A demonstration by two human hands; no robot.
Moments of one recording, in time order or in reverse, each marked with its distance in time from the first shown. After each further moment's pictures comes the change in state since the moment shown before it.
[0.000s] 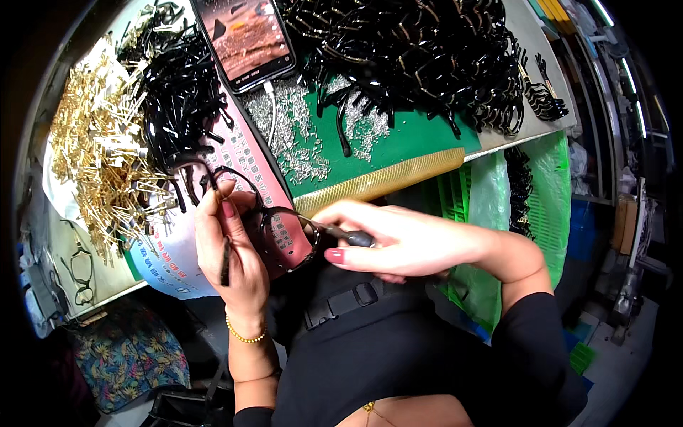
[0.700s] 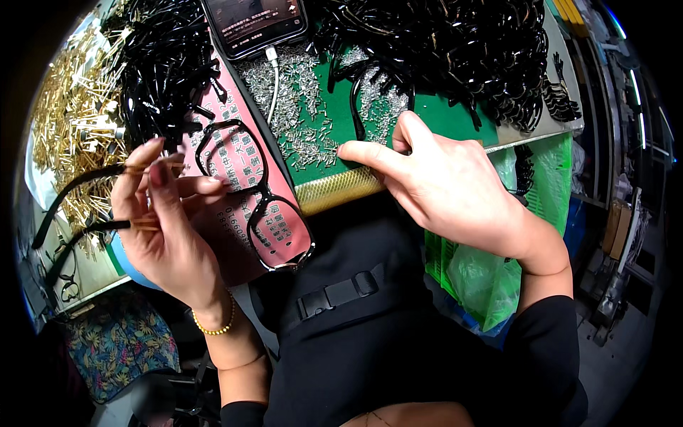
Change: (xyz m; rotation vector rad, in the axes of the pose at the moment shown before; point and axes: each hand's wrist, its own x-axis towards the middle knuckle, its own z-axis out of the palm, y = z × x) left_hand 0.039 0.010 -0.011 -0.362 0.167 -0.108; right_hand 0.000 0.005 -0.027 -1.217 0.596 -0.228
